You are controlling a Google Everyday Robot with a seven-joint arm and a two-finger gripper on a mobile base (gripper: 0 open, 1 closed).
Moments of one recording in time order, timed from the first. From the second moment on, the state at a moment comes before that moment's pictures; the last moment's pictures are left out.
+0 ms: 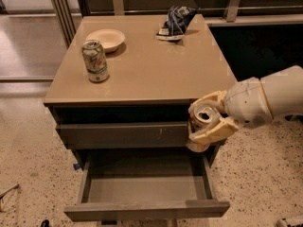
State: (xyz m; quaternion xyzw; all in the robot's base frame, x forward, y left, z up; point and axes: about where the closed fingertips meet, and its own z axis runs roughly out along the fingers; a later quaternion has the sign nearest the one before) arm 0.446 -0.117 0.857 -0.61 0.65 0.25 0.37
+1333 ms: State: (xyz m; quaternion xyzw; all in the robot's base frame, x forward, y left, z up) arm 0.419 -0.101 0.714 -0.61 0.62 0.28 0.40
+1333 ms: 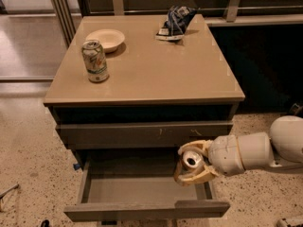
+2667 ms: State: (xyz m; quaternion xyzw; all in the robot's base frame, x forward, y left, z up) arm 0.448 -0.034 0.581 -0.62 0.58 0.32 0.42
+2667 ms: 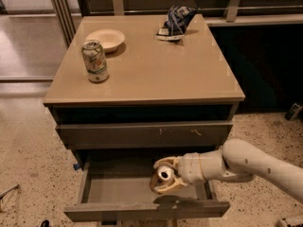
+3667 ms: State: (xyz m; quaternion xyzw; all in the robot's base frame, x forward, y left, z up) arm 0.457 -0.031 0.501 -0.64 0.59 0.31 0.39
